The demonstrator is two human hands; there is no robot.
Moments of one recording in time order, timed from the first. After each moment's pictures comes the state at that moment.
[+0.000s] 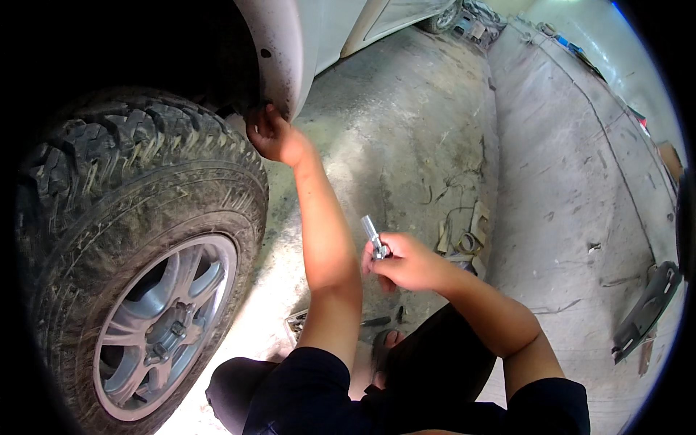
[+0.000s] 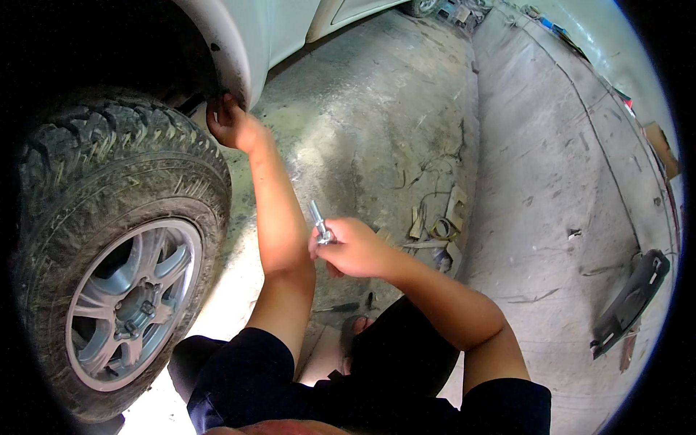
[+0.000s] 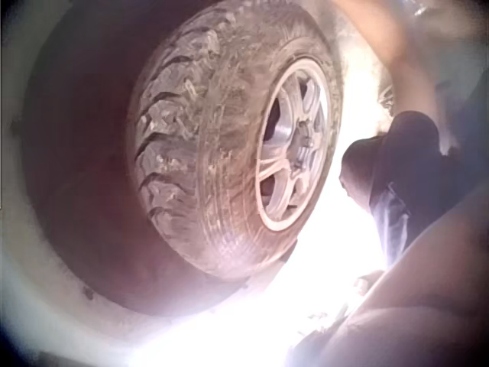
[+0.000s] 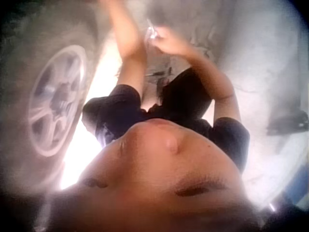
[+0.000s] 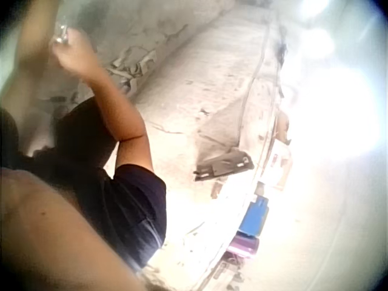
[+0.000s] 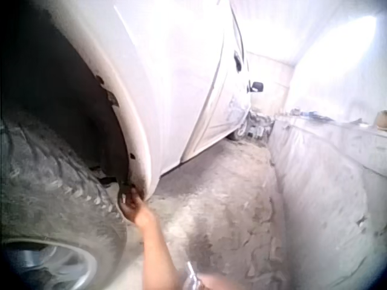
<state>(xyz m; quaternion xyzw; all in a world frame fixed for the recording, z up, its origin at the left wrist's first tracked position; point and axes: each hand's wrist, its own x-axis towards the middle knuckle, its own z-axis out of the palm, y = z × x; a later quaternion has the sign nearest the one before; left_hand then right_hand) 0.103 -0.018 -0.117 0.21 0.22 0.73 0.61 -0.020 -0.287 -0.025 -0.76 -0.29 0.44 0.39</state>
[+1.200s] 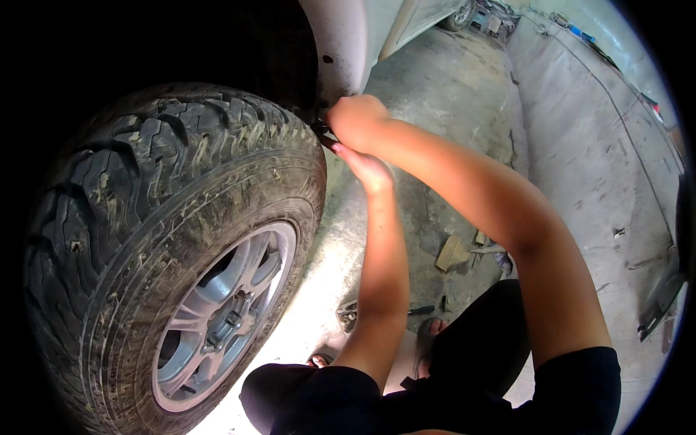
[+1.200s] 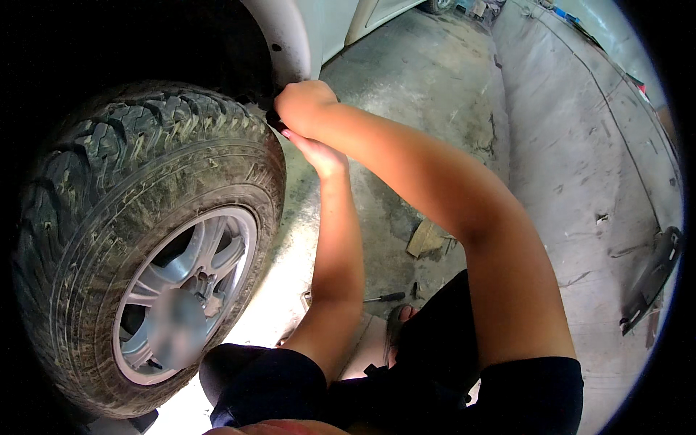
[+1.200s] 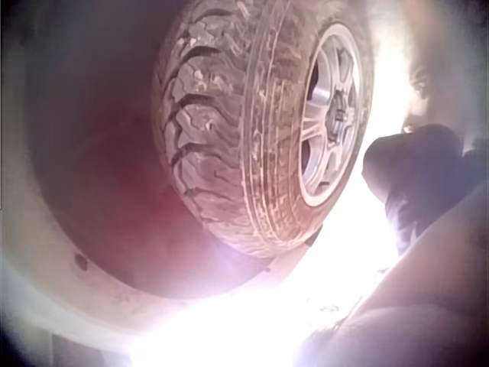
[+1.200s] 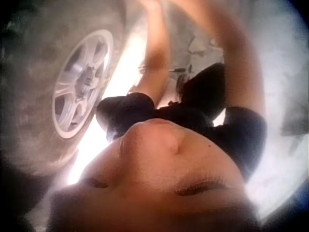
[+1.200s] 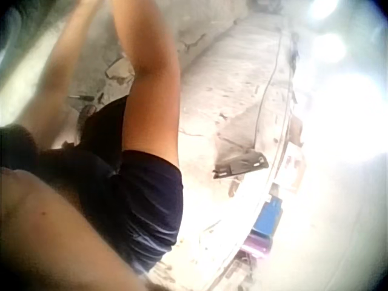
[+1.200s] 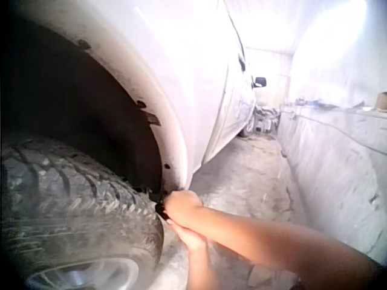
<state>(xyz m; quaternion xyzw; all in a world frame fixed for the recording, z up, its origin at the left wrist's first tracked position) 0.055 -0.085 -0.127 0.18 -0.04 0.53 0.83 0.045 -0.063 0.019 -0.83 -0.54 -0.06 -0.09</state>
